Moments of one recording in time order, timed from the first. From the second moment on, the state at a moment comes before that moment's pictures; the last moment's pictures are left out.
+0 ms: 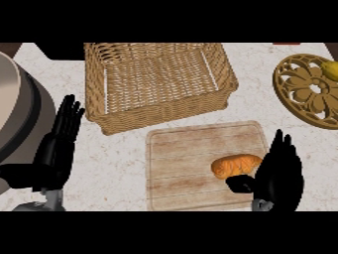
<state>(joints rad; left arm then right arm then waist) -0.02 0.20 -0.17 -1.67 0.16 0.27 -0.01 0.00 -0.01 0.36 -1.81 1.24 -0.03 1.25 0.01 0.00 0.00</state>
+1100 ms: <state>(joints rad) -0.04 0.19 -0.15 -1.66 0.15 0.26 -0.01 -0.04 -0.01 0.35 -1.65 1.14 -0.08 1.24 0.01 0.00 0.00</state>
